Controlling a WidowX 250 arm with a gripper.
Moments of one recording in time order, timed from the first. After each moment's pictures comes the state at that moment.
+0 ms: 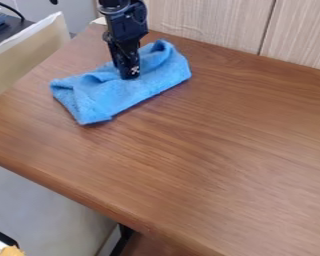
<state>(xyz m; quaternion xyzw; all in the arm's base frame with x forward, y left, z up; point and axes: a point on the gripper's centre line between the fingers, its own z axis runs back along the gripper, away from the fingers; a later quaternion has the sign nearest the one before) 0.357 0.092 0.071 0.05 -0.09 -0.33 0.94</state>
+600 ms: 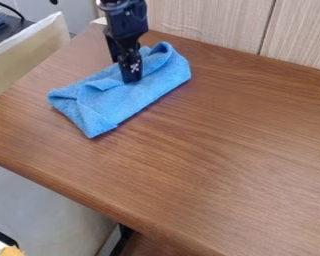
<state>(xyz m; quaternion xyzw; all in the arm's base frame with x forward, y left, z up) 0.355 0.083 0.091 0.04 -0.11 -0.35 0.93</state>
